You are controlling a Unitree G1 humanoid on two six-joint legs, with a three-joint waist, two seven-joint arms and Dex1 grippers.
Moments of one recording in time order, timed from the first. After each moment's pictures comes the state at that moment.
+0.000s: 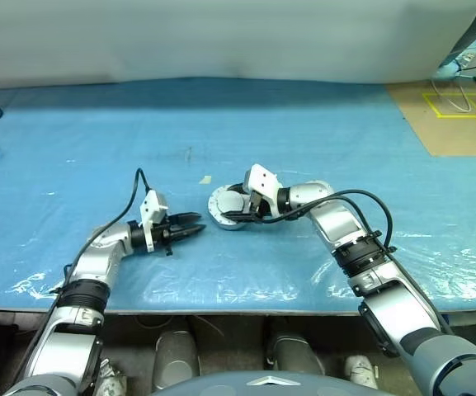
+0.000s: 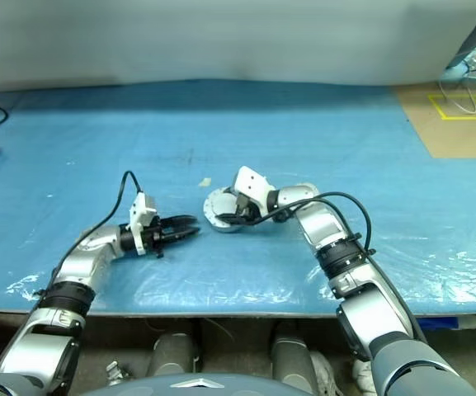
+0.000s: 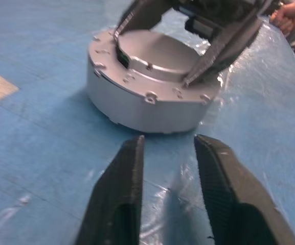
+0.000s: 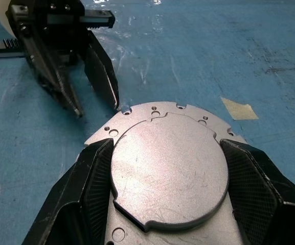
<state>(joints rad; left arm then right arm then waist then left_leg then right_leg) -0.42 0.41 0.02 0.55 -0.35 -0.02 -1.26 -0.68 -0.32 0.34 0.35 0.02 0.20 0.99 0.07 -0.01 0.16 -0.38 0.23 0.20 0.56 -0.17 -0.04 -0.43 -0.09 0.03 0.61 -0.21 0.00</state>
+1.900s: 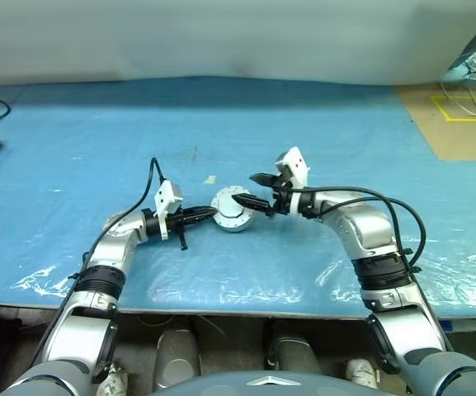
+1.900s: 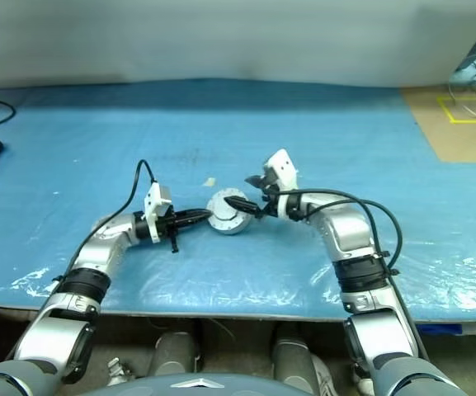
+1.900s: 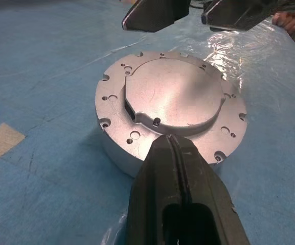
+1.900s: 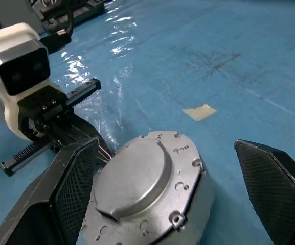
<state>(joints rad) -0.50 0.34 -0.04 0.61 -0.27 -0.11 -1.24 -0.55 -0.32 0.05 0.05 0.34 0.74 0.84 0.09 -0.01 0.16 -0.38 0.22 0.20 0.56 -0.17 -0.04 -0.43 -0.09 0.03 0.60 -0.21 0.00</state>
